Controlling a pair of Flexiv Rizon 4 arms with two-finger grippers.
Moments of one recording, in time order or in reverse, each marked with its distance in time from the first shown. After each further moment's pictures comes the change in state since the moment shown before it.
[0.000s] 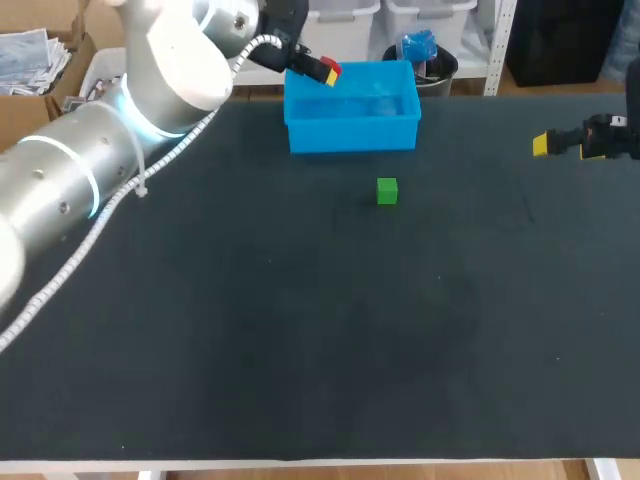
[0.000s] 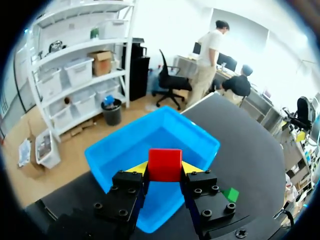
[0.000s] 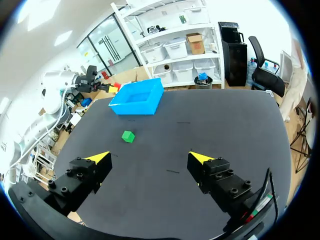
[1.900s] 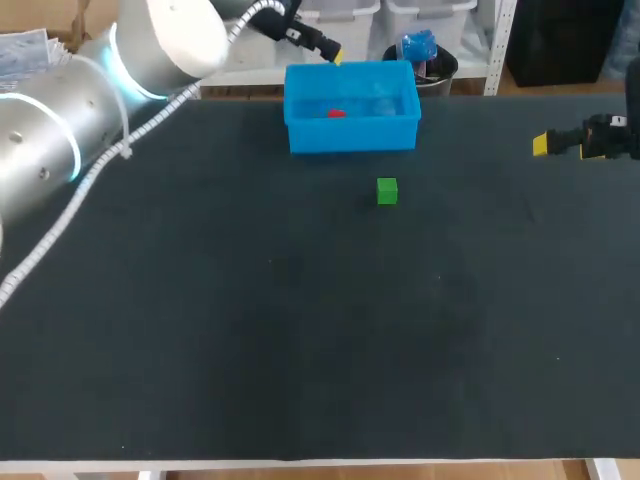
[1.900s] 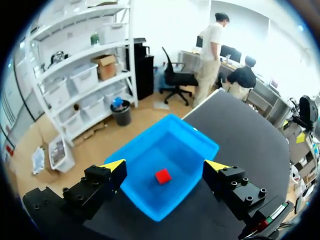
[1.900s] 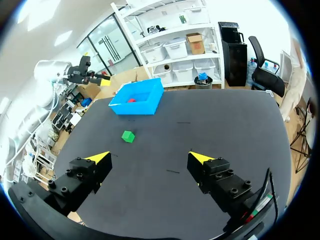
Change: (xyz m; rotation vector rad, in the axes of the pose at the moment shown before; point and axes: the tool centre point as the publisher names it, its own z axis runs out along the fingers) left arm -0.031 -0.004 -0.046 -0.094 0.062 0.065; right arm 0.000 0.000 0.000 0.000 0.000 0.000
